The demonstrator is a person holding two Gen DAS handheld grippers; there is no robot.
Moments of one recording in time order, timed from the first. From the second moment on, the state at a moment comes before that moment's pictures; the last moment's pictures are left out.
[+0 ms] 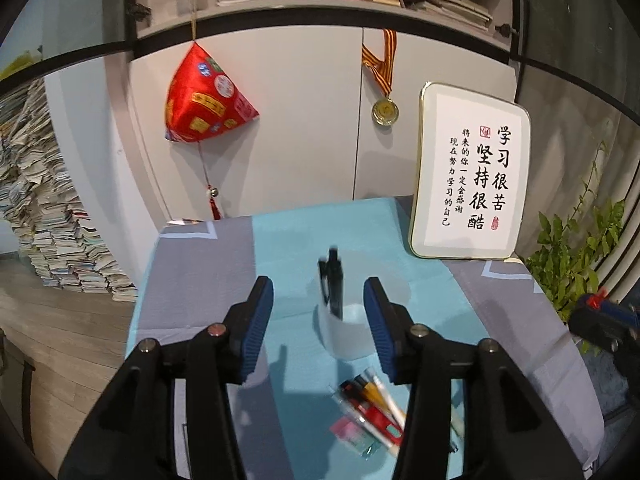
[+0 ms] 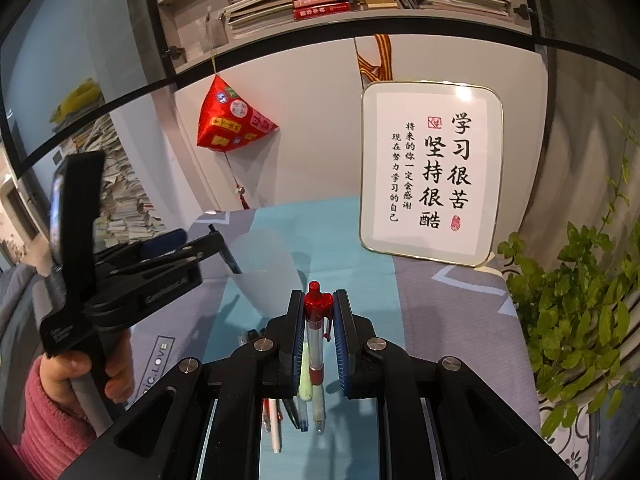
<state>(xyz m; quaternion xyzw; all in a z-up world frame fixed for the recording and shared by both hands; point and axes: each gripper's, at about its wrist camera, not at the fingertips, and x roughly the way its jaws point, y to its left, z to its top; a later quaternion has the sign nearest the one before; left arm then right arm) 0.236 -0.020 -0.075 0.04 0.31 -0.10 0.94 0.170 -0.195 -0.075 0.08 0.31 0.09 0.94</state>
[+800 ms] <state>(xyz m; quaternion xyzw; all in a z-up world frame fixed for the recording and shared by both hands) 0.170 0.038 -0.095 0.03 0.29 -0.08 0.95 0.223 -0.132 -0.011 0.03 0.25 0.10 0.96</state>
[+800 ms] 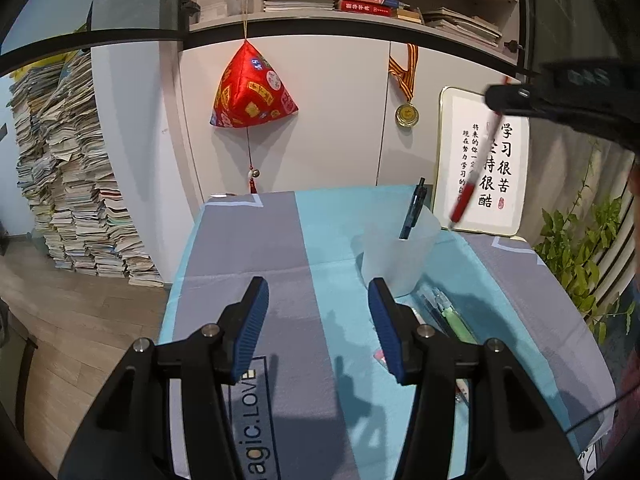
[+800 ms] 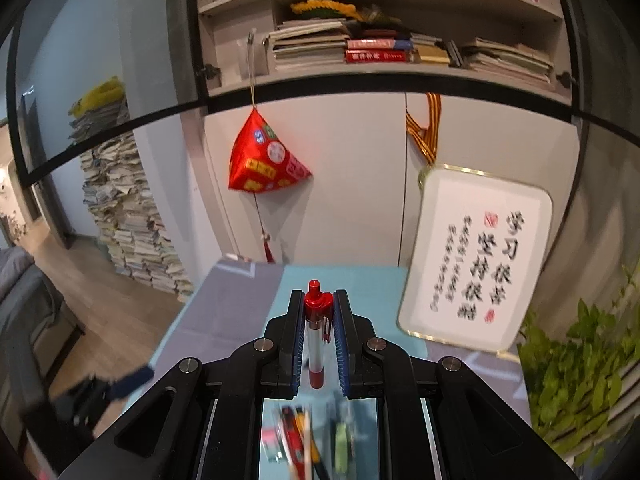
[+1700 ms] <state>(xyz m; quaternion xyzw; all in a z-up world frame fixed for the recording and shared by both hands) 0.174 0.035 -0.107 0.04 0.30 -0.09 0.95 0.285 -0.121 -0.084 0.03 0.33 0.10 0.94</state>
